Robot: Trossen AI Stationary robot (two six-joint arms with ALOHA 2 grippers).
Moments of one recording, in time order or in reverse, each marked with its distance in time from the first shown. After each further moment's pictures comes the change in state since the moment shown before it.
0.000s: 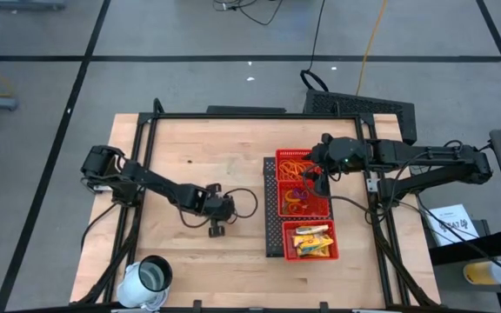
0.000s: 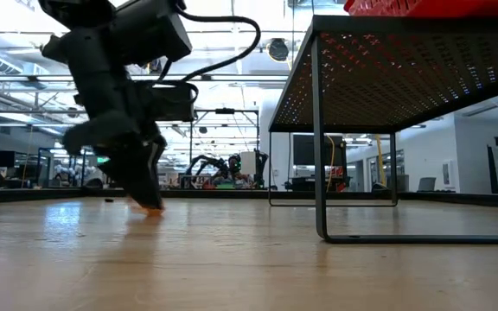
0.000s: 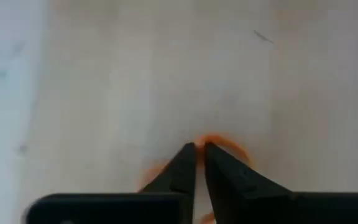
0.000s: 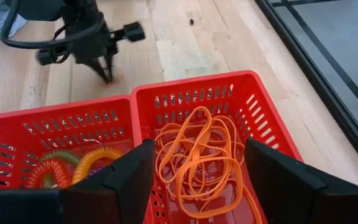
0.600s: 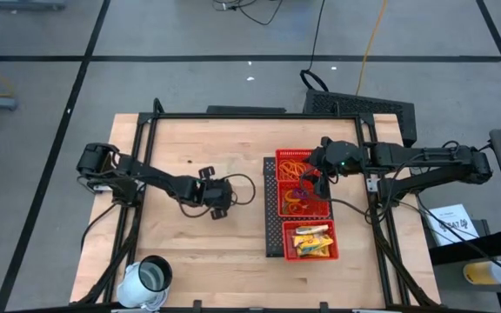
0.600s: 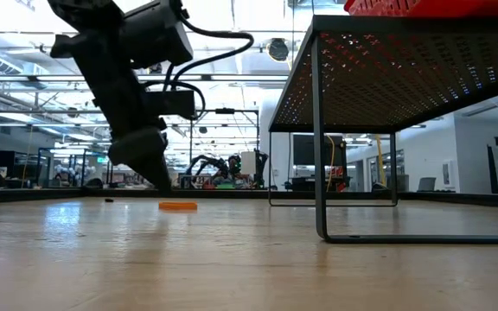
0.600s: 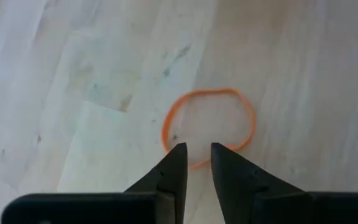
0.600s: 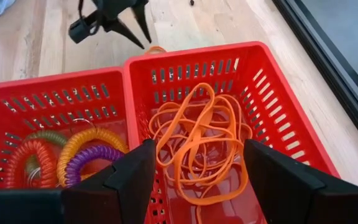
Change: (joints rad) left arm 0.048 -0.063 -0.002 -0.029 -0.295 -0.024; right arm 0.000 0.000 -0.061 0.016 0.000 0.002
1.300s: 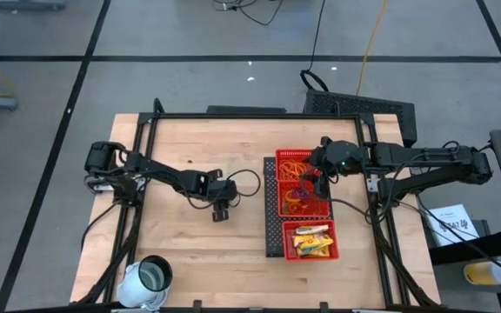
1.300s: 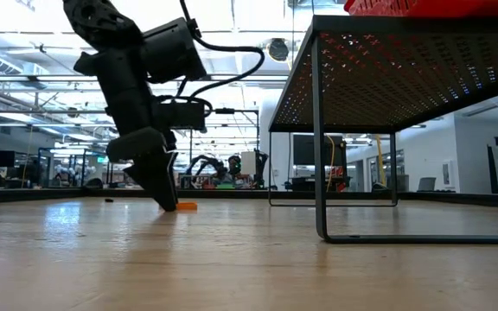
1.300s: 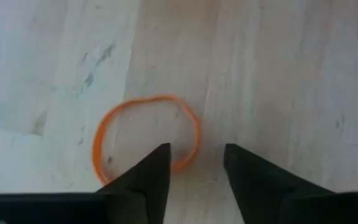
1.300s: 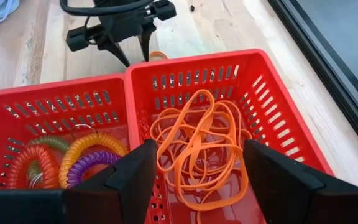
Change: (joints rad) left arm 0.101 0.096 0.008 0.091 0.298 0.126; right arm 0.000 0.000 0.000 0.016 0.000 -0.004
